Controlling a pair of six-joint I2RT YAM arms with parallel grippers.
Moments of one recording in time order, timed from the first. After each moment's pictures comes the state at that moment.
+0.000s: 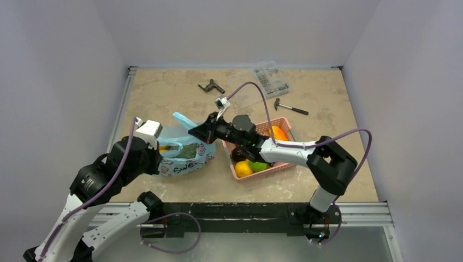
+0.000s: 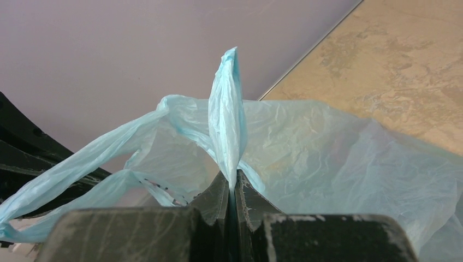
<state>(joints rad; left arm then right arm) -0.67 0.63 1.13 -1.23 -0.28 -0.29 0.96 1.69 0.99 0.74 -0.22 0.70</state>
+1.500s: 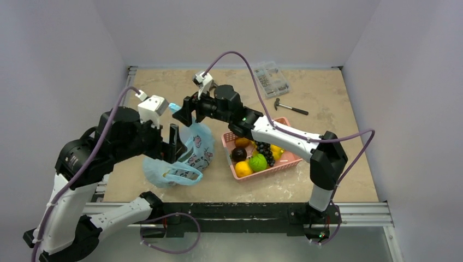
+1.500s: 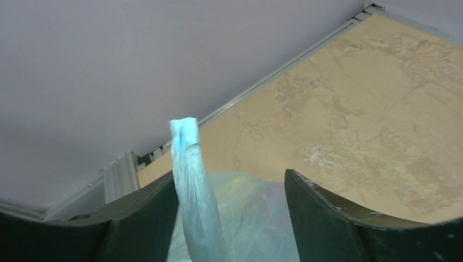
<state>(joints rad) -0.67 0.91 1.65 -1.36 -0.05 -0.31 0.94 1.79 1.49 0.20 -0.20 0.38</state>
